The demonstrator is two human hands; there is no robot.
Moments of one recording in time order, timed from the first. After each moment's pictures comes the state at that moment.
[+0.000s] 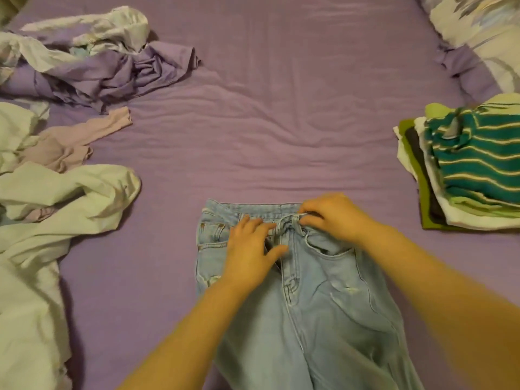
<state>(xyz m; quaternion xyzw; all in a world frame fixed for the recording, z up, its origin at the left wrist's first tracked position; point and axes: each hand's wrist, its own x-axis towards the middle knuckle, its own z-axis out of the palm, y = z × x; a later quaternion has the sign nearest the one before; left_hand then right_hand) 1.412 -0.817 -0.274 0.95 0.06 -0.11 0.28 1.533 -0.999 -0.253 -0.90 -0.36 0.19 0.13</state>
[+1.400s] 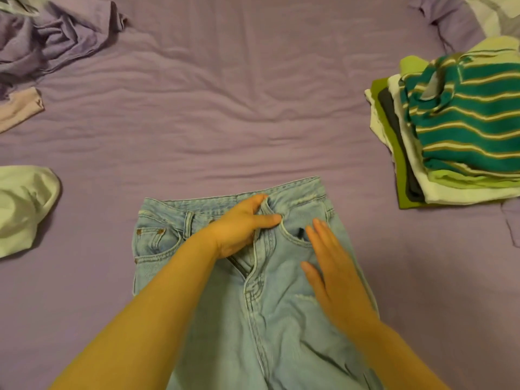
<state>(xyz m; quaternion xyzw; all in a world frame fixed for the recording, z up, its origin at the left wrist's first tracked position) 1.499 -0.863 -0.298 0.60 0.15 -0.38 0.69 1.420 -1.066 -0.312 -0.93 -0.16 0.04 0.34</state>
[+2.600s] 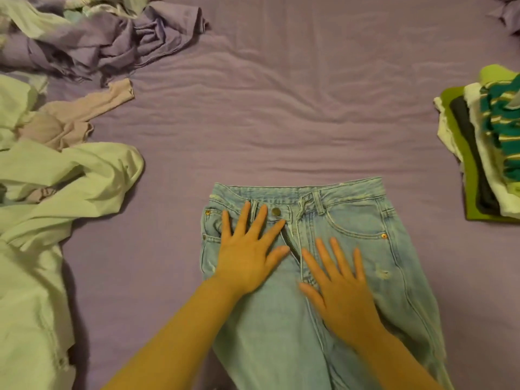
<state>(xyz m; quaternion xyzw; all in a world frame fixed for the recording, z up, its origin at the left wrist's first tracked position) 1.396 -0.793 -0.323 0.99 -0.04 -0.12 0.05 1.384 -1.002 -0.336 -0.96 -0.26 0.12 0.06</state>
